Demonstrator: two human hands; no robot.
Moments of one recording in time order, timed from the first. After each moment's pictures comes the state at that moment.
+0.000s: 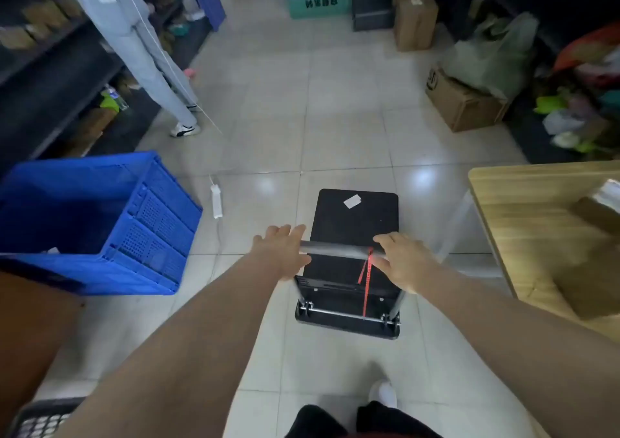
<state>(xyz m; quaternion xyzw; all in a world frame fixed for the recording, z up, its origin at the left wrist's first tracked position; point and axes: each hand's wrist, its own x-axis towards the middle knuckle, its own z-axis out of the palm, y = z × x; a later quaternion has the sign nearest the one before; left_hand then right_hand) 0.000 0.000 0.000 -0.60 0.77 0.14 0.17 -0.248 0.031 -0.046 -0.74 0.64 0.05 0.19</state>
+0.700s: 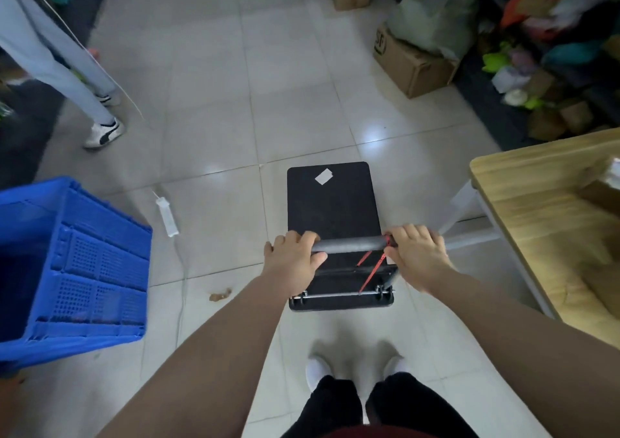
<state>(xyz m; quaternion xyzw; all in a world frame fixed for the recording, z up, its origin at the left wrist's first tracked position) 0.002 -0.126 -0.069 -0.54 0.82 0.19 0.07 -0.234 -0.054 -0.078 -0.63 0.76 0.01 0.17</state>
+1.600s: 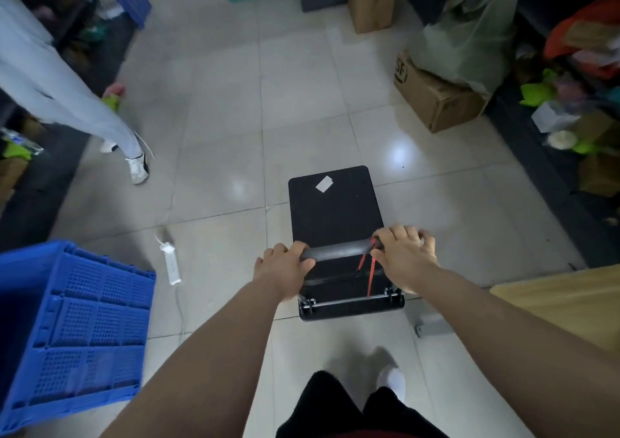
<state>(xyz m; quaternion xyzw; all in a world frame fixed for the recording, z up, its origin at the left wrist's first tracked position) -0.125 -0.358 -0.053 -0.60 0.75 0.23 0.15 -0.360 -0.311 -0.070 -0.65 0.73 0.03 0.19</state>
